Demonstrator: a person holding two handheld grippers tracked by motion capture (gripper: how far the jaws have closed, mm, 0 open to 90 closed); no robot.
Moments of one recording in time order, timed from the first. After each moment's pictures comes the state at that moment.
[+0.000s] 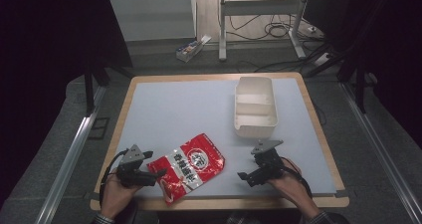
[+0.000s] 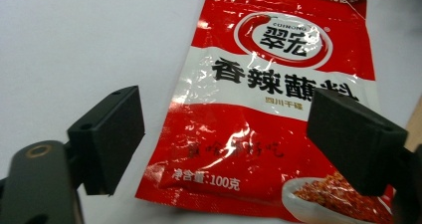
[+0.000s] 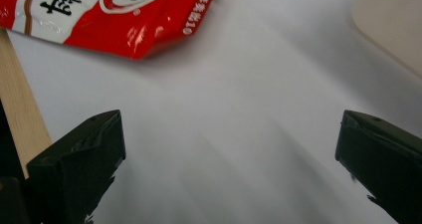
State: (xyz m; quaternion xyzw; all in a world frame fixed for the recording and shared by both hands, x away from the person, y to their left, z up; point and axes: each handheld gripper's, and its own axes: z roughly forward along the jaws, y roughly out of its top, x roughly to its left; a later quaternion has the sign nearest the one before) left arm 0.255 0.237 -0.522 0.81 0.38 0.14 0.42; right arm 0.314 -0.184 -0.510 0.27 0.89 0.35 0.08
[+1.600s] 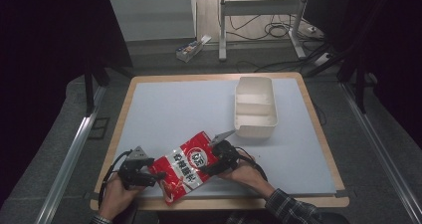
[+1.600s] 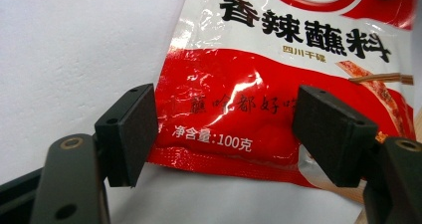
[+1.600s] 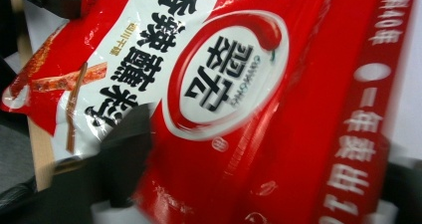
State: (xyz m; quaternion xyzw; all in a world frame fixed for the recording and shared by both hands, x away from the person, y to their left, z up) left arm 0.265 0.238 -0.535 0.84 0.40 0.09 0.35; right arm 0.340 -0.066 -0.526 0.25 0.90 0.35 -0.01
